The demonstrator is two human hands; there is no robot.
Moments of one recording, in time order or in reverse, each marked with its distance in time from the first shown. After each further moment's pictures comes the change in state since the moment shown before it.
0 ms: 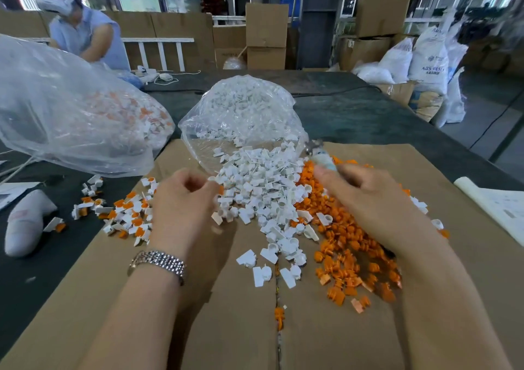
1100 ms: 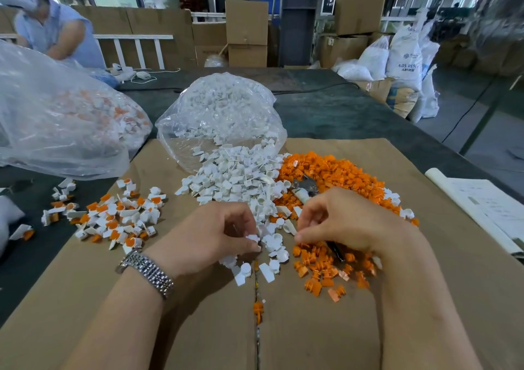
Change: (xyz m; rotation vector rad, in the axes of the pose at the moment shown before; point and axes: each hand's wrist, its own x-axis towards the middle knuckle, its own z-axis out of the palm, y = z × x) left_hand -0.021 0.006 0.016 0.218 -0.828 0.344; right_hand 0.003 0.020 -0.004 -0.304 -0.448 0.030
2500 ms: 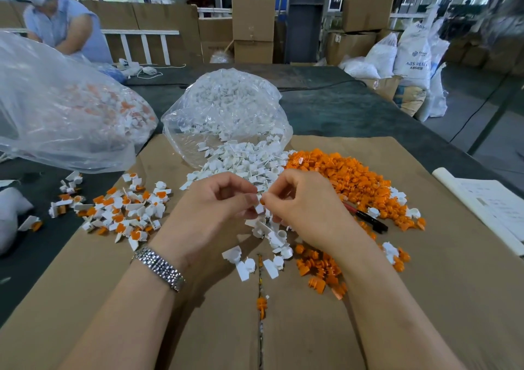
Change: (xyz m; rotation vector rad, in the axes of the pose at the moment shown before) left_hand 0.002 0.010 0.001 -0.548 0.302 -0.087; right_hand 0.016 -0.037 0.037 0.258 0.393 -0.157
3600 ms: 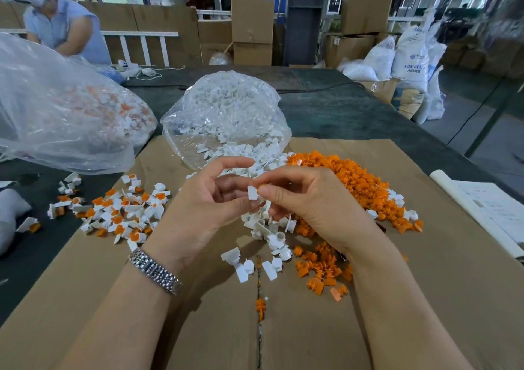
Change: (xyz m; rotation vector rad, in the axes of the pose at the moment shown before) left_hand -0.001 0.004 -0.004 -0.193 -0.103 0.163; right_hand 0.001 0.007 -0.017 0.519 -0.186 -0.112
